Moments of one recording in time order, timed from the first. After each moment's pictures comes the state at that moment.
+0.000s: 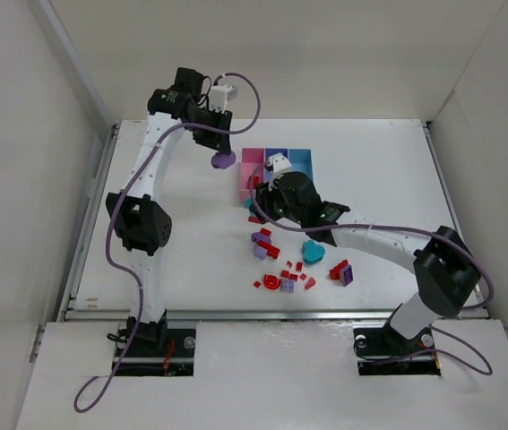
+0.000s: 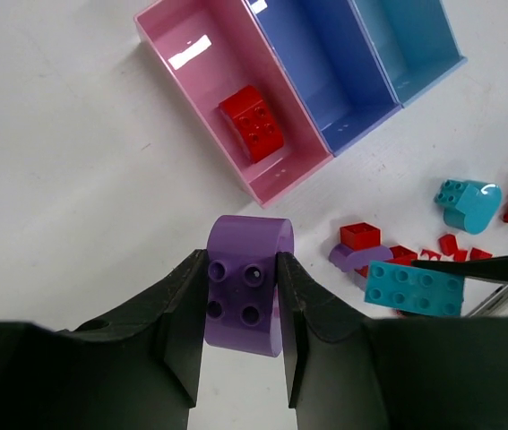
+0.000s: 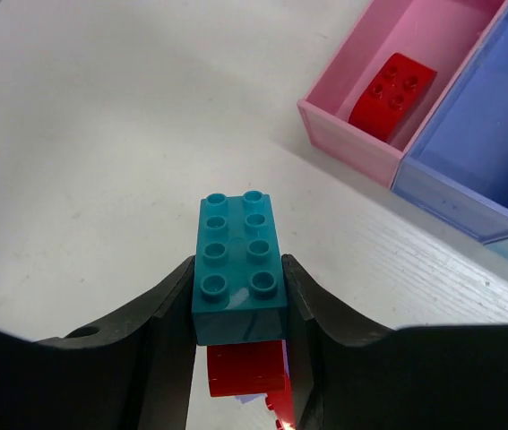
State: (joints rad) left arm -0.25 2.12 2.36 -1.23 0.44 0.15; right arm 0.81 1.61 1.08 0.07 0.07 0.31
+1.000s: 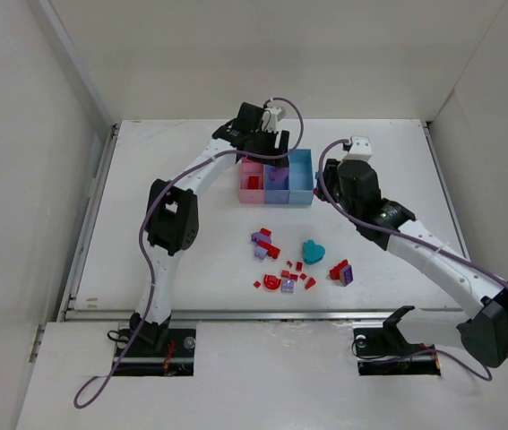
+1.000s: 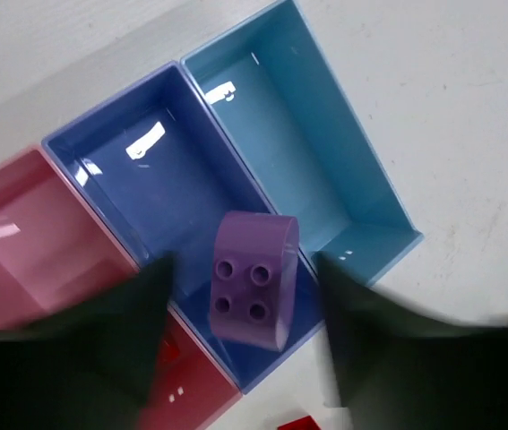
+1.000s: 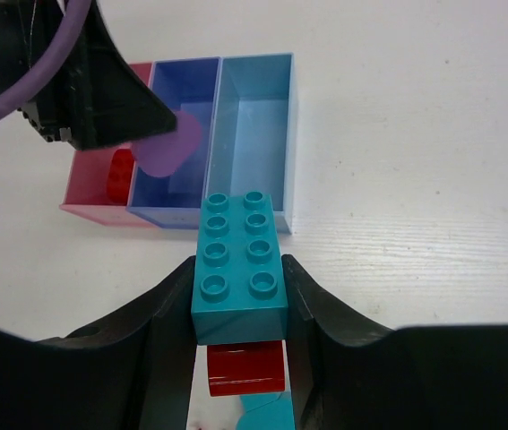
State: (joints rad) left arm -0.50 2.24 2.06 -0.55 0.34 -0.16; right arm 0.59 1.21 1.01 -0.20 0.43 0.39
